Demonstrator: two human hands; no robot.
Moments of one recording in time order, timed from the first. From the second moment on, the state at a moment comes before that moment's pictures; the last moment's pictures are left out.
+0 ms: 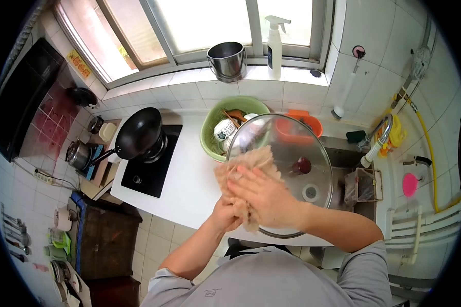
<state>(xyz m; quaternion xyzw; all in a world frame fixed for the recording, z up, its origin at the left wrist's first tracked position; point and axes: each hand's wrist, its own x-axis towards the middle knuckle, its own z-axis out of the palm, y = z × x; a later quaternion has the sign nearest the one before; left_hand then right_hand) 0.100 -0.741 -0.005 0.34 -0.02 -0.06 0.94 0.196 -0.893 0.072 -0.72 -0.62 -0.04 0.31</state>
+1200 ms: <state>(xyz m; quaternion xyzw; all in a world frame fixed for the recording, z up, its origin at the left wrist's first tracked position) -0.001 -0.542 0.015 0.29 -0.13 0.06 0.95 0.051 -0.718 -0.023 -0.19 -0.11 0.36 0.91</state>
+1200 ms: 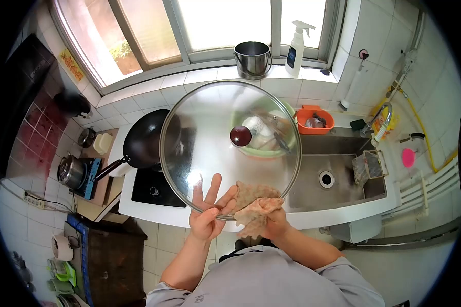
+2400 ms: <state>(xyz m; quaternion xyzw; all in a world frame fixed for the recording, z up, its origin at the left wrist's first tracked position) 0.017 -0.606 0.006 0.28 0.06 0.10 0.95 0.092 -0.768 0.011 -0.19 -0.16 0.26 0.93</state>
